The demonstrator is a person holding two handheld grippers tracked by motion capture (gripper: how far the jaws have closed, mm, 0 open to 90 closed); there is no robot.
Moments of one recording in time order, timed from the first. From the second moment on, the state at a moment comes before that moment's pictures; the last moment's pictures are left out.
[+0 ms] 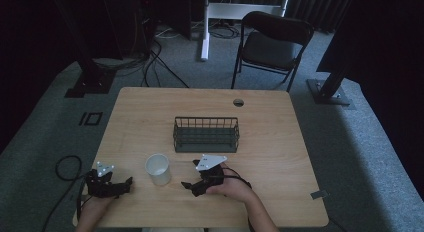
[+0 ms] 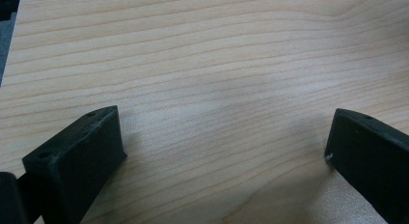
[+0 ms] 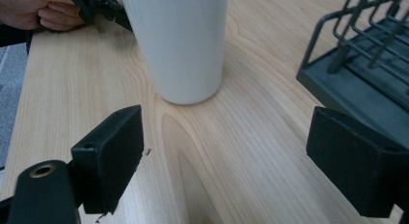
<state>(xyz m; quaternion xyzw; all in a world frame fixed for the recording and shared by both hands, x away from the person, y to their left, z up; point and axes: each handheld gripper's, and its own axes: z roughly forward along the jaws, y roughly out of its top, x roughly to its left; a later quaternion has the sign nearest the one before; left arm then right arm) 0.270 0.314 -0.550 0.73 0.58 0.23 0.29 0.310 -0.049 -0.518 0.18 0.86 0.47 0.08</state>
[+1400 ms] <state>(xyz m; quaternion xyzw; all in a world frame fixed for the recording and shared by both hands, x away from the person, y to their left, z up) 0.270 0.314 -0.551 0.73 0.58 0.23 0.29 0.313 0.021 -0.512 0.15 0.85 0.50 0.07</state>
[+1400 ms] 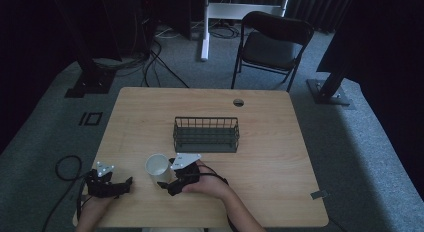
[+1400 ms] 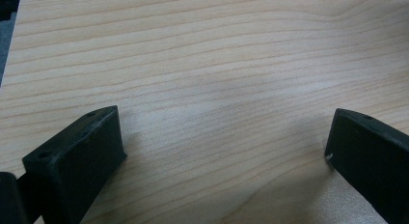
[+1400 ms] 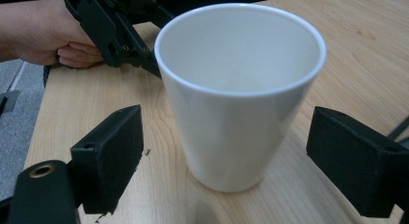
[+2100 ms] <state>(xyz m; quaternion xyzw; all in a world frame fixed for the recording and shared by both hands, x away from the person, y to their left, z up) 0.270 0.314 -0.551 0.73 0.58 0.23 0.29 0.317 0.042 -0.512 0.15 0.84 0.51 0.07</state>
